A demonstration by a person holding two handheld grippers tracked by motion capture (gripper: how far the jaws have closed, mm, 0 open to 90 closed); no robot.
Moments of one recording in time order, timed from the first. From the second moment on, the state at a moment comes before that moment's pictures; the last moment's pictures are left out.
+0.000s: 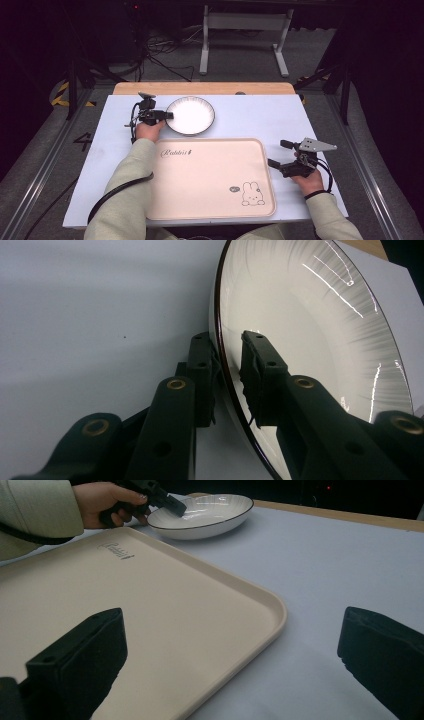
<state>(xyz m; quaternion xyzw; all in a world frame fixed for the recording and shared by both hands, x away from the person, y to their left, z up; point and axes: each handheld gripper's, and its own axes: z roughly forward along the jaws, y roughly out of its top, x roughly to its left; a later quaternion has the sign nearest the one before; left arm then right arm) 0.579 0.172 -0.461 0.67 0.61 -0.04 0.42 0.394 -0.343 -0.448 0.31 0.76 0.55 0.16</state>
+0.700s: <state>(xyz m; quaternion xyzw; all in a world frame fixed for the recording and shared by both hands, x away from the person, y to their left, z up) 0.573 0.173 -0.454 0.65 0.63 -0.04 0.43 0.393 -0.342 -0.448 0.31 0.76 0.55 0.16</state>
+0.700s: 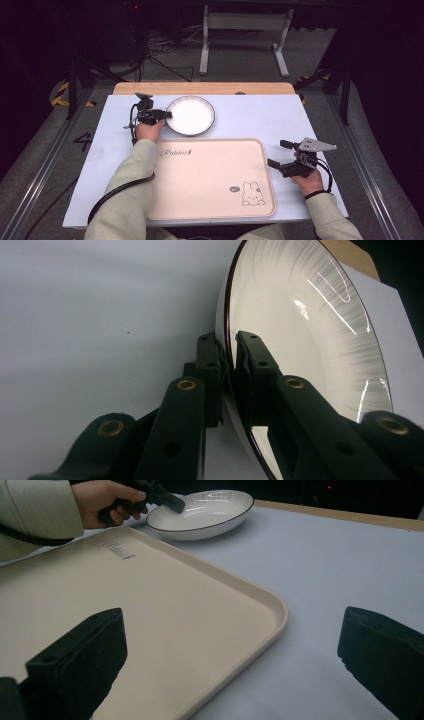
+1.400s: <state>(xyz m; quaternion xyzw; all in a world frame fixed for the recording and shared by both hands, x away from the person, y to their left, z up) 0.563 0.149 -0.408 0.70 0.56 0.06 0.44 0.394 -0.342 -0.448 0.31 0.76 0.55 0.15</state>
